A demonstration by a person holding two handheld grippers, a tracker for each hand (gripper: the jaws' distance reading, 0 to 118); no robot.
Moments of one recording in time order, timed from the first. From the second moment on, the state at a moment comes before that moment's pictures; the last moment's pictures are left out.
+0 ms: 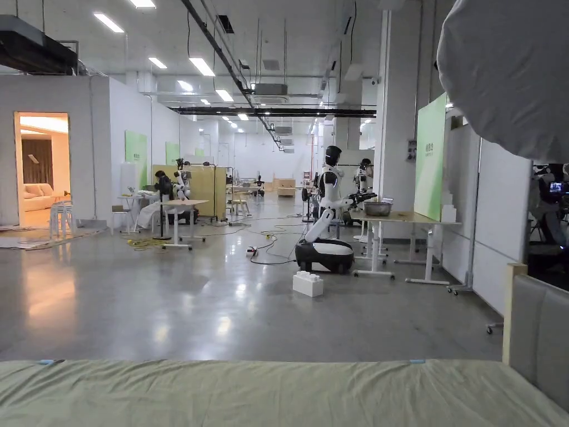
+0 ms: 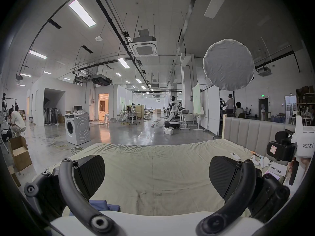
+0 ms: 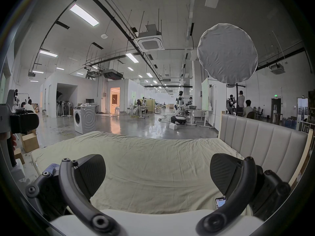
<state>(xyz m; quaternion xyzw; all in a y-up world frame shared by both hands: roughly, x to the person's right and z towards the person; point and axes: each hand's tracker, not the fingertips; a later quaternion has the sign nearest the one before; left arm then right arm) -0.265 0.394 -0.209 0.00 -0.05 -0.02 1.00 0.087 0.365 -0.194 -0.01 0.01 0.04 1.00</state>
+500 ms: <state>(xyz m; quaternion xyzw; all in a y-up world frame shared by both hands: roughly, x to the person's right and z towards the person) -0.261 0.396 -0.210 0.00 -0.06 -0.02 1.00 0.087 0.365 -0.194 -0.01 0.01 0.04 1.00</state>
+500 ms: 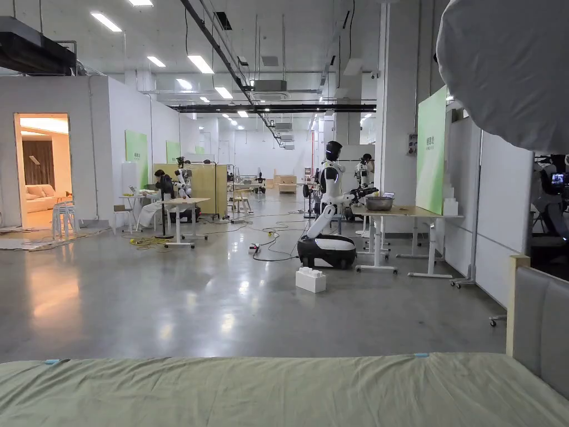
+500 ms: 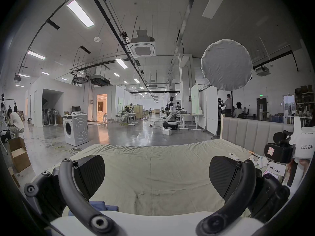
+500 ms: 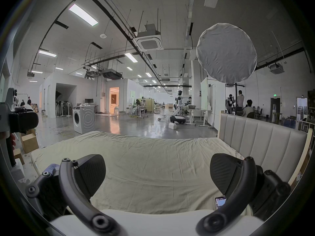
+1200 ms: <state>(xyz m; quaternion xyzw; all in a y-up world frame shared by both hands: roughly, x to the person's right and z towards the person) -0.260 0.398 -0.205 -0.01 -0.06 -0.02 1.00 0.086 0.370 -0.193 -0.01 0.01 0.03 1.00</state>
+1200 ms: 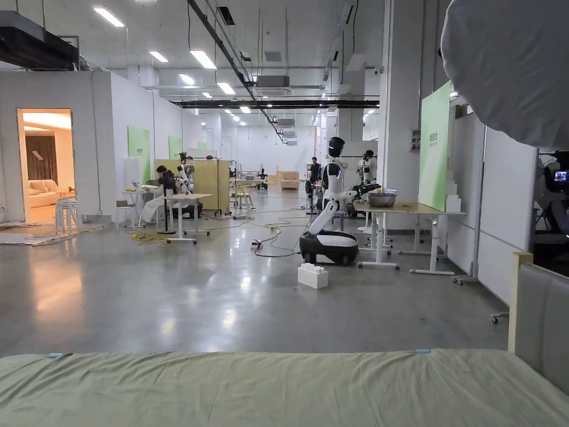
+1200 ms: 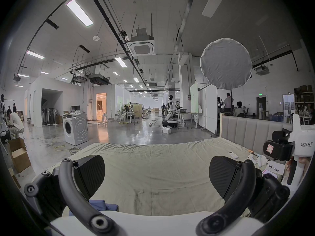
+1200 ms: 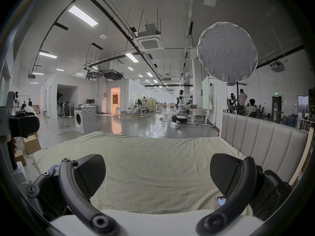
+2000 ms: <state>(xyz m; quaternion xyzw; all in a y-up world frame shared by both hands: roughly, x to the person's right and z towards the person) -0.260 0.407 -0.204 0.00 -0.06 -0.01 1.00 0.075 0.378 -0.197 -0.02 0.03 0.03 1.00</state>
